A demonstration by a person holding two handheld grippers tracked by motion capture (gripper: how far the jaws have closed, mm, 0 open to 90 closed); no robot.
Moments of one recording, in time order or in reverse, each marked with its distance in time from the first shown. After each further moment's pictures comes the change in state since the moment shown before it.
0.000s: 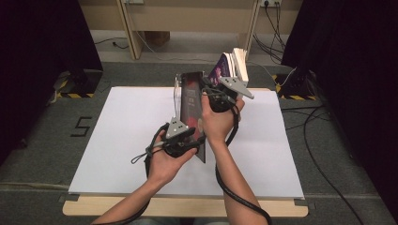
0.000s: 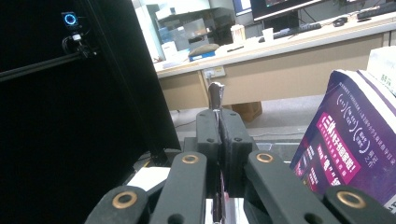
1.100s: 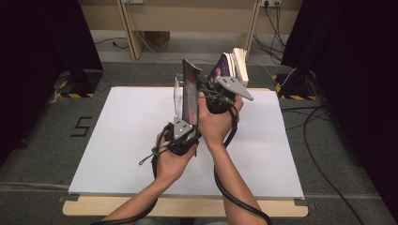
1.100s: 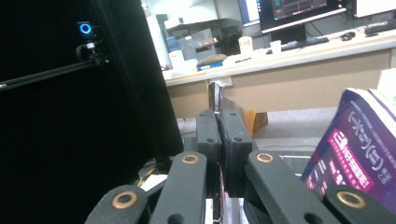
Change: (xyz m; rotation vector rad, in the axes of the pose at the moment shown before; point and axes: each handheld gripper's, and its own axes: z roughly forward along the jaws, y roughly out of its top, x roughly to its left) left arm 0.004 -0.006 0.017 -0.021 0.164 0.012; right arm 0.019 0.009 -0.014 -0.039 0.034 -0.030
